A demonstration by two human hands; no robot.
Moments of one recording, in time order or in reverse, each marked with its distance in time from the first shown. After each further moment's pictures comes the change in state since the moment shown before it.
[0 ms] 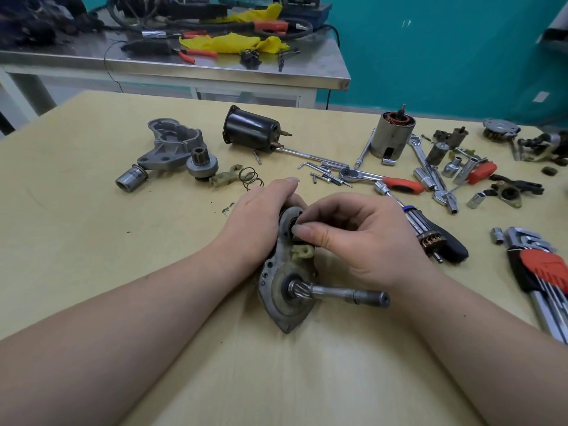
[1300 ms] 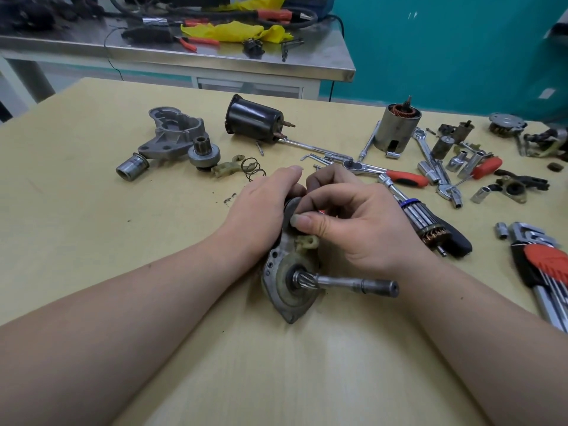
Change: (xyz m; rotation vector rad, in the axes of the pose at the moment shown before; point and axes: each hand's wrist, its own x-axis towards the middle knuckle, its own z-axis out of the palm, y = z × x) left_hand 0.000 -0.001 0.002 -0.025 0.077 -0.046; right_hand 0.009 -0.006 0.004 -0.155 -0.071 -0.034
